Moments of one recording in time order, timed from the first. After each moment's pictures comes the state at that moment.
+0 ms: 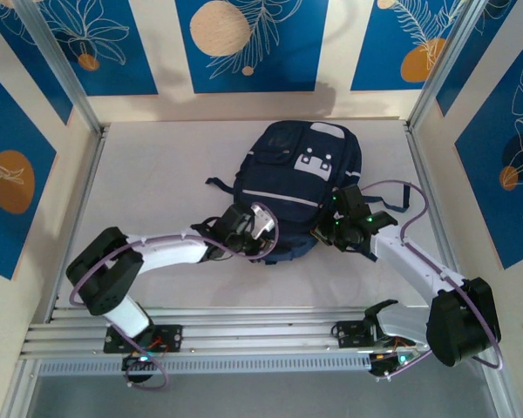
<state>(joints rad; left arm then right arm) -0.84 1.60 0.83 -0.05 0.19 -0.16 0.37 1.18 0.76 -0.62 -0.22 0.99</state>
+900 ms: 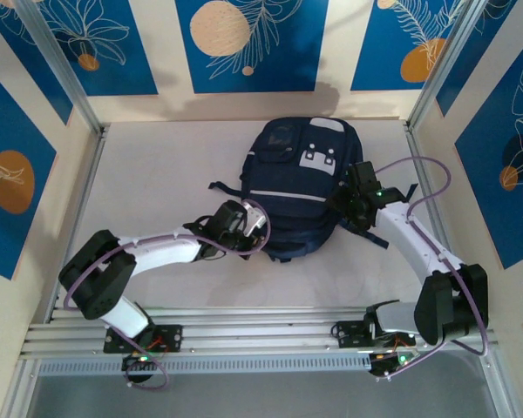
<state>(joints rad) -0.79 1.56 0.80 -0.09 0.17 -0.19 0.23 1.29 0.98 -0.76 0.10 0.90</state>
